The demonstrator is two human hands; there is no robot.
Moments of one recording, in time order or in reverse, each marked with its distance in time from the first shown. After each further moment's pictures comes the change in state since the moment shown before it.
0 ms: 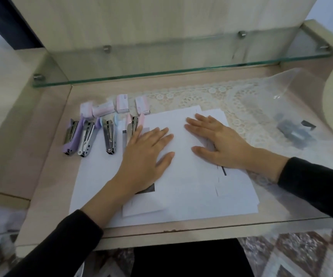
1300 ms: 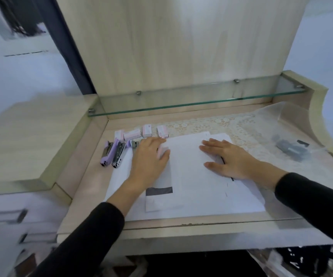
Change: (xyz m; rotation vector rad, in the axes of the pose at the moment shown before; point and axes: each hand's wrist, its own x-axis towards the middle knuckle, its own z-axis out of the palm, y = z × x) left_hand -0.007 -0.007 -0.030 -0.193 0.311 -0.284; right_hand -0.012 -0.009 -0.002 -0.122 0.019 0.074
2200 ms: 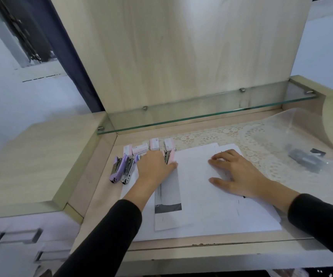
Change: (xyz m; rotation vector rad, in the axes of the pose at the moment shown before) left_hand 0.037 0.008 -0.009 0.404 -0.277 -0.282; right_hand -0.004 -0.016 0.002 -0.008 0.256 -0.043
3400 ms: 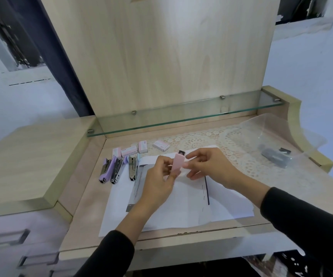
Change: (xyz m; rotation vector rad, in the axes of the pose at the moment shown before) left_hand -0.063 0.019 0.020 -1.014 0.083 0.294; right_hand 0.003 -0.056 -0.035 1.093 0.008 0.458
